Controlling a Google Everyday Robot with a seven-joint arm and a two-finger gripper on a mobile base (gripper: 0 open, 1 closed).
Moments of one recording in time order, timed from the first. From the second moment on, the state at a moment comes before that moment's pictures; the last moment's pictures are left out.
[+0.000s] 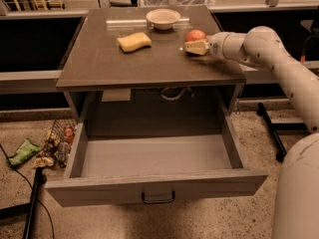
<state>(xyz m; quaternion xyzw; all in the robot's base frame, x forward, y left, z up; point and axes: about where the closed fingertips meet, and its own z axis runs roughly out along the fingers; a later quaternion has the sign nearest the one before) 0.855 -0.156 0.842 -0.22 0.78 0.20 0.55</state>
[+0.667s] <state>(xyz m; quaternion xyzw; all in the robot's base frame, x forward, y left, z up) 0.842 -0.161 0.860 -0.23 0.75 0.22 0.59</state>
